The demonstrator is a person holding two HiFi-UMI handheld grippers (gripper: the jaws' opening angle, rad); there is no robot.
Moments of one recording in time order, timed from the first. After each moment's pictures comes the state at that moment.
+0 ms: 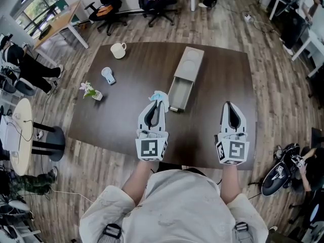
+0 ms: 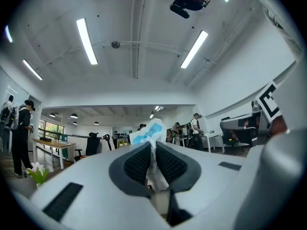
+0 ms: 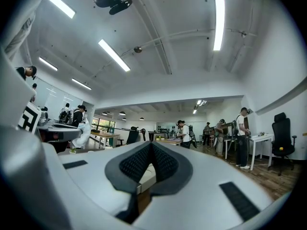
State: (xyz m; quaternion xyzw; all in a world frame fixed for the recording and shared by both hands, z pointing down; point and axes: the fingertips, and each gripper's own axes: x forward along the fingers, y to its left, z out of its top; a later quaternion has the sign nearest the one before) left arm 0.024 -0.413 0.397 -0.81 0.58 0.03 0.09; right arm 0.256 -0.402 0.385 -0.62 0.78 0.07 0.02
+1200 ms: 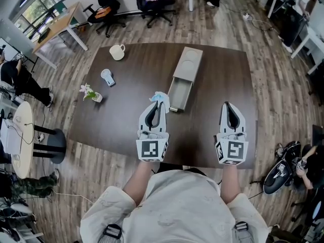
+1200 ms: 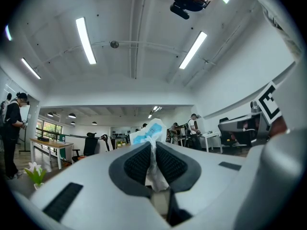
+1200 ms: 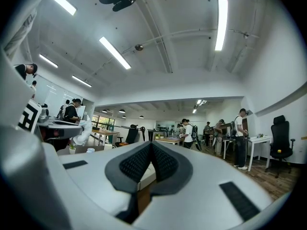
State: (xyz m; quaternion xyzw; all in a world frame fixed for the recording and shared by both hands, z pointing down) left arm 0.031 -0.409 0.396 -0.82 0.57 0.03 0.09; right arm 0.255 -0.398 0.389 -0.62 0.78 0.07 0.00
